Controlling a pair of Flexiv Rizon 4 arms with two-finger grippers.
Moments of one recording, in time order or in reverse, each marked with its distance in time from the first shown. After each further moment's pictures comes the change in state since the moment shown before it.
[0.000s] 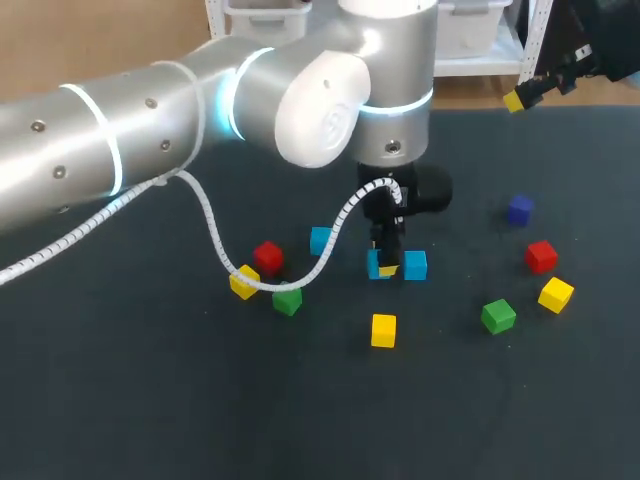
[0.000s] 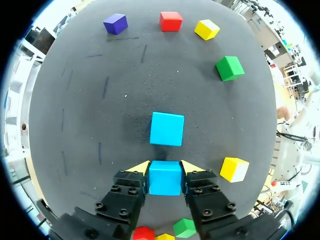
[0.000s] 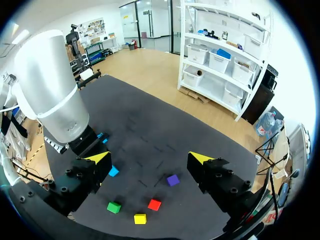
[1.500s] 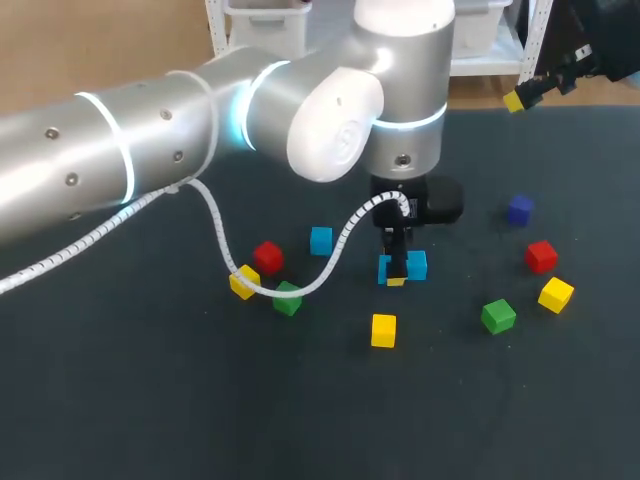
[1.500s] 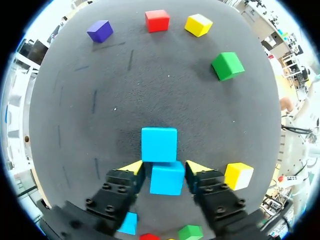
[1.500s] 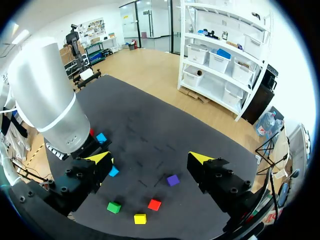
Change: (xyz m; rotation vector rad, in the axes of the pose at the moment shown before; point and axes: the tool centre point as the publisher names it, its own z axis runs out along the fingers) left arm -0.011 -0.002 0.011 -0.032 0.004 0.076; right arm 0.000 0.000 0.000 0.000 0.000 0.000
